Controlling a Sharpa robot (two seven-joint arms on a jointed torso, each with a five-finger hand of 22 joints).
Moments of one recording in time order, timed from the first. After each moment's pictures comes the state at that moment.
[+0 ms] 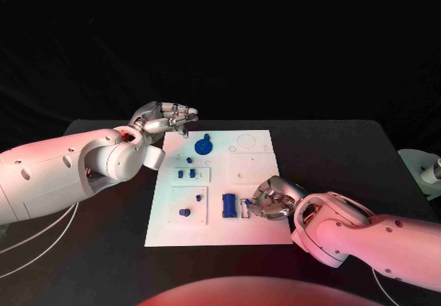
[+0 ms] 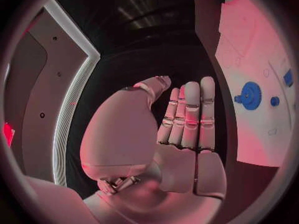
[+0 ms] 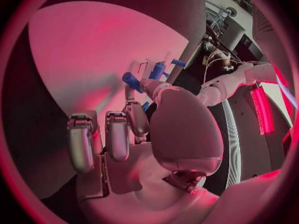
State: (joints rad) left arm 1.23 -0.90 -0.07 1.52 -0.11 -0.26 0.29; left_hand 1.41 -0.23 0.48 0.11 0.32 0.91 0.19 0.30 0.21 0.96 0.13 0.37 0.13 1.07 0.06 1.19 0.40 0.18 0.92 0.15 1.00 0.64; right arm 1.02 -0.88 -0.14 1.86 -1.24 -0.51 -0.51; right_hand 1.23 -0.19 0.54 0.24 0.27 1.02 0.06 0.44 0.45 1.45 -0.02 1.20 1.31 1.47 -0.08 1.51 1.31 0.01 1.47 0.03 1.57 1.31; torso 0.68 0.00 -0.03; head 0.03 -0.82
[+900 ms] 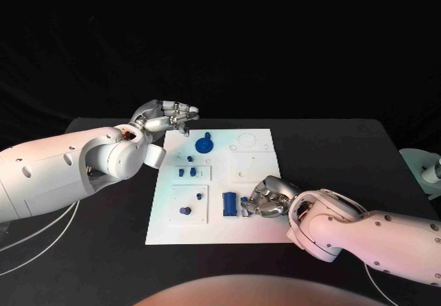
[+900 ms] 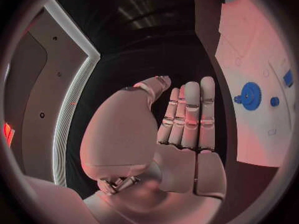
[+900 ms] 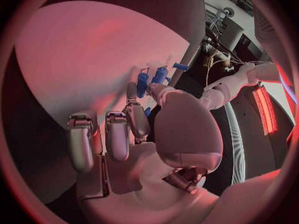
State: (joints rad) left arm 1.23 -0.91 -0.07 1.52 -0.11 -0.26 0.29; left_hand 1.41 -0.22 0.48 0.11 0.32 0.91 0.19 0.31 0.21 0.96 0.13 0.37 0.13 1.07 0.06 1.19 0.40 0.18 0.92 0.15 1.00 0.64; right arm 1.01 -0.84 -0.14 1.81 -1.21 -0.47 -0.51; right_hand 1.15 -0.18 0.48 0.28 0.28 1.04 0.05 0.46 0.54 1.46 -0.03 1.22 1.31 1.47 -0.08 1.52 1.31 0.01 1.47 0.03 1.57 1.31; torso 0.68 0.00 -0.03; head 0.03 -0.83
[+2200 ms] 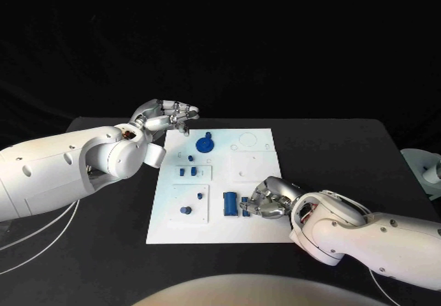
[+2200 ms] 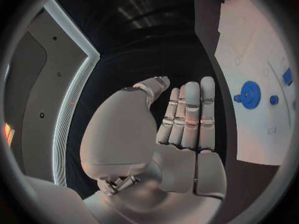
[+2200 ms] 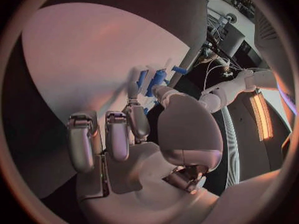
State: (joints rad) left arm 1.23 -0.91 -0.07 1.52 -0.11 -0.26 0.29; left_hand 1.40 -0.22 0.48 0.11 0.32 0.91 0.19 0.31 0.21 0.95 0.13 0.38 0.13 1.07 0.06 1.20 0.40 0.18 0.92 0.15 1.00 0.64; right arm 1.01 -0.86 -0.14 1.84 -1.29 -0.46 -0.52; right_hand 1.03 -0.20 0.34 0.29 0.31 1.04 0.04 0.46 0.54 1.46 -0.03 1.22 1.31 1.47 -0.08 1.52 1.31 0.01 1.47 0.03 1.57 1.31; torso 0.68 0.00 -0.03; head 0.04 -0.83
